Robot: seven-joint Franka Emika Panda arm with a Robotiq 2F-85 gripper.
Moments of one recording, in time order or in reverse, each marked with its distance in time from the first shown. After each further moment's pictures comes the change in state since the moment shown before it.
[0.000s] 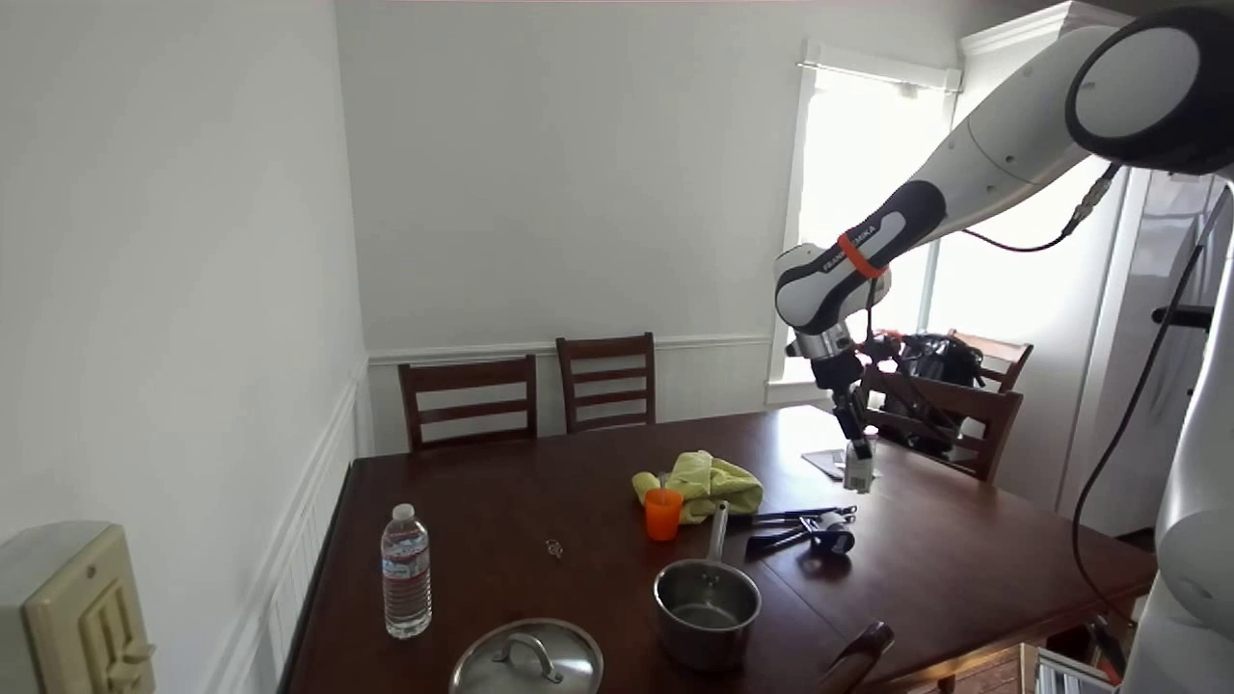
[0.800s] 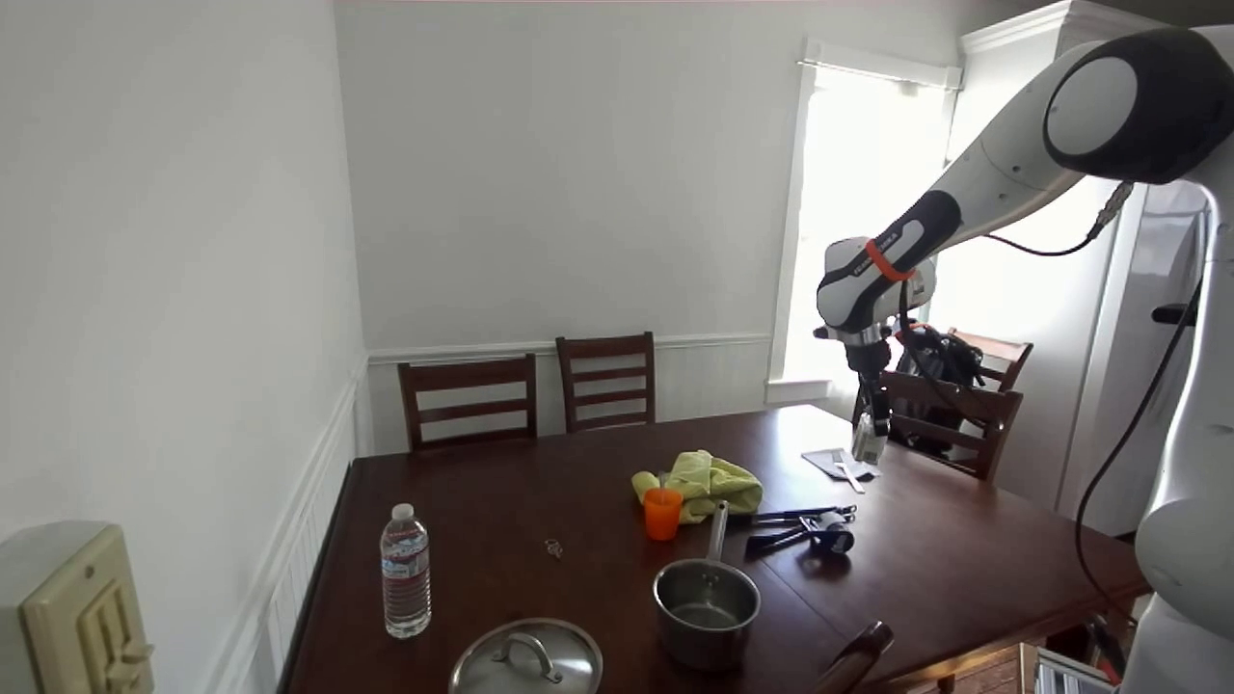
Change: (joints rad) arm -0.115 0.052 -0.074 0.049 -0.008 0.276 -0.430
